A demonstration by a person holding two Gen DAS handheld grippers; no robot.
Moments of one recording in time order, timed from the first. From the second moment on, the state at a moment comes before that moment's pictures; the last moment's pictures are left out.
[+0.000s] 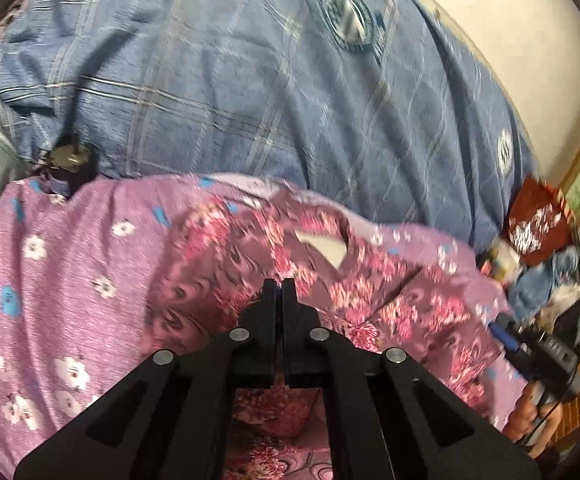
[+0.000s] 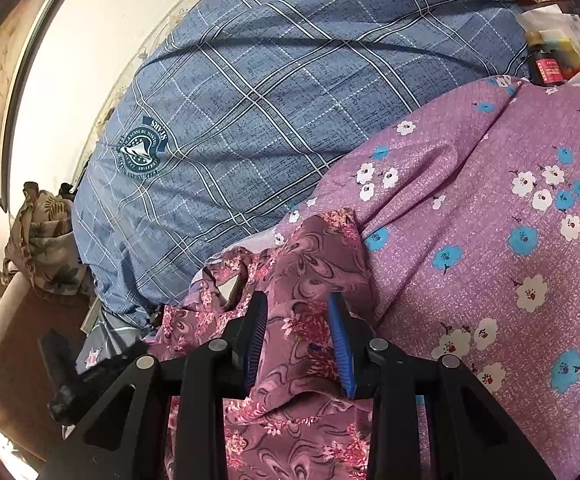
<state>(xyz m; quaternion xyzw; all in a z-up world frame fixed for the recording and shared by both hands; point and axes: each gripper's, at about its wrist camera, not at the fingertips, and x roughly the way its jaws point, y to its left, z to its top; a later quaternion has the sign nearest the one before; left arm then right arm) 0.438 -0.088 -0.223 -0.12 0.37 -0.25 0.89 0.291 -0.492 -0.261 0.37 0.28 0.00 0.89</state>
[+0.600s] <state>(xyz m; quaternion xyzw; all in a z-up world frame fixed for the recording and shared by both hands) 0.460 -0.053 -0.249 -0.06 0.43 -0.04 0.90 0.325 -0.469 -0.281 0.30 0.40 -0.02 0.86</state>
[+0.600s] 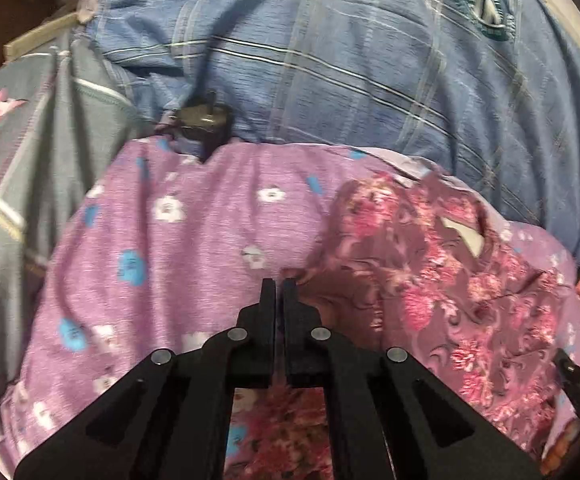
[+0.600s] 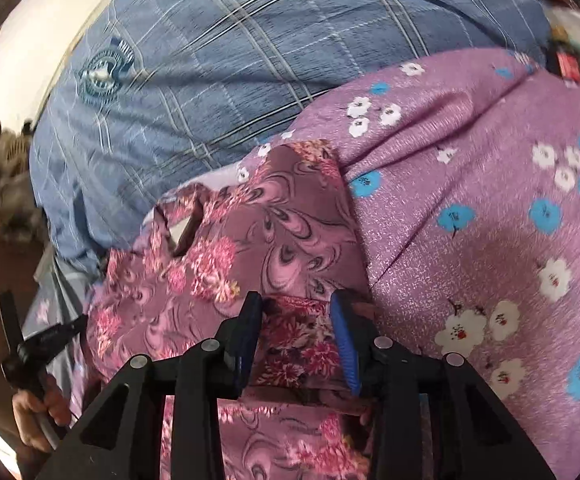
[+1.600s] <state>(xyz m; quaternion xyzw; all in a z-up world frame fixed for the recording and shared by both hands) 0.437 -0.112 -0.256 0.02 0.41 -0.10 0.91 0.363 -0.372 -0.255 0.18 0.41 0.15 0.88</state>
